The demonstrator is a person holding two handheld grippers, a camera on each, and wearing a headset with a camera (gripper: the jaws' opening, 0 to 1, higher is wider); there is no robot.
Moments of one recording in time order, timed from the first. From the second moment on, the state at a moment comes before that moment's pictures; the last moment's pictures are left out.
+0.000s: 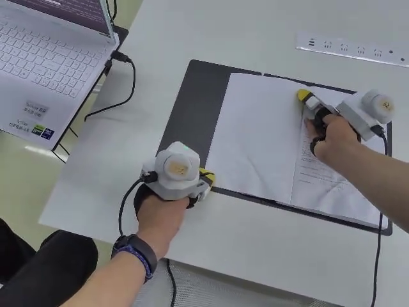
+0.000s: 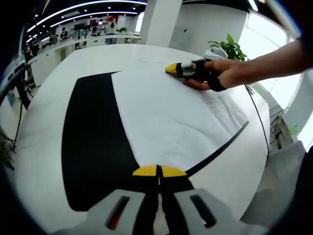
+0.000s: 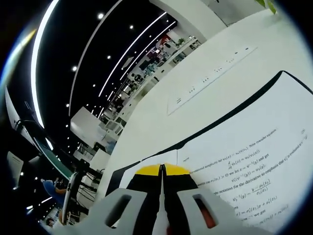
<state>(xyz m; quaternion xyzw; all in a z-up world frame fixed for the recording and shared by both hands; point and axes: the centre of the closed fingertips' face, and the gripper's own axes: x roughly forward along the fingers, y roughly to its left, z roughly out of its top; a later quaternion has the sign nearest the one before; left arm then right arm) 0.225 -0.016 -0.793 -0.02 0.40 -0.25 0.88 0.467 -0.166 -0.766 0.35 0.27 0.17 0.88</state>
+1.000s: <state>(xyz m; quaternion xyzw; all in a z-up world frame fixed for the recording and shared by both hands) 0.225 -0.016 -0.794 -0.02 0.40 -0.25 0.88 0.419 -0.154 -0.756 0.31 0.28 0.22 0.88</state>
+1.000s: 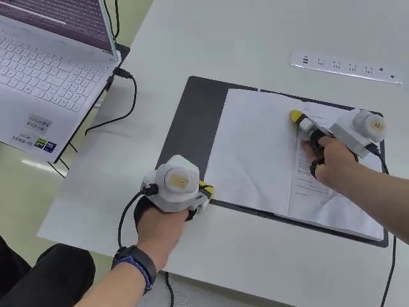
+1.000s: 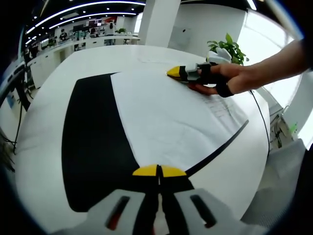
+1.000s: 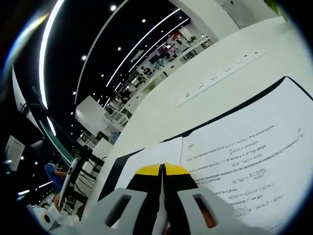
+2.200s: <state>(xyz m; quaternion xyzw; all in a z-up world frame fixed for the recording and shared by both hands) 0.223 -0.016 -0.792 -0.02 0.39 -0.25 0.89 0.347 -0.161 -0.761 0.32 0.28 0.23 0.87</state>
